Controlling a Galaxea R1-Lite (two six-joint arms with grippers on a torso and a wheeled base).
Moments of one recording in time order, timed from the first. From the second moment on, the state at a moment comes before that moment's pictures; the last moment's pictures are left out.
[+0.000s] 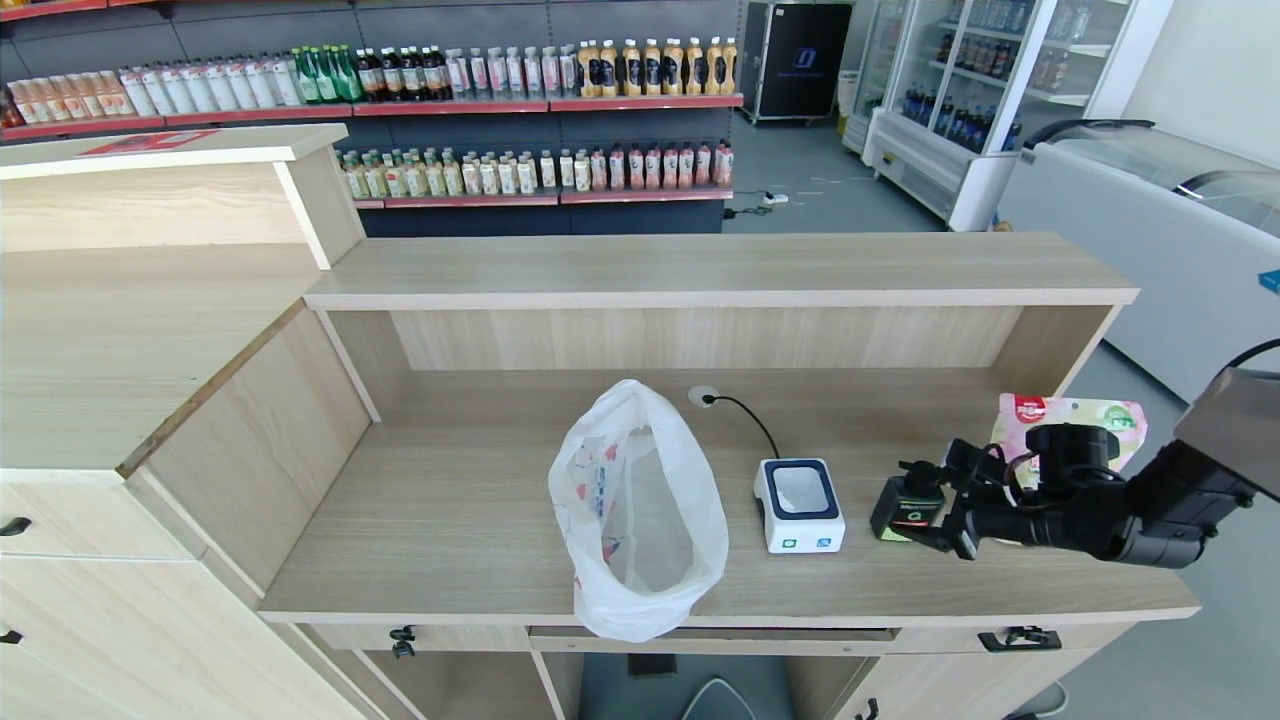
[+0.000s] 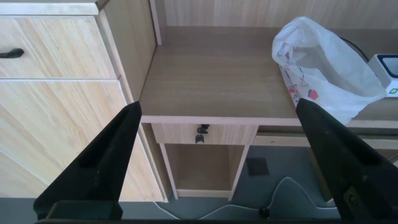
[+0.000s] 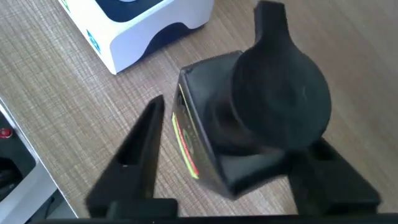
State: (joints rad) left arm 0.00 0.00 0.00 0.00 0.00 0.00; right arm -0.18 2.41 -1.05 -0.67 0.77 -0.98
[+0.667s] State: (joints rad) left arm 0.00 0.00 0.00 0.00 0.00 0.00; right arm -0.16 2.36 -1.08 -0.66 0.75 -0.95
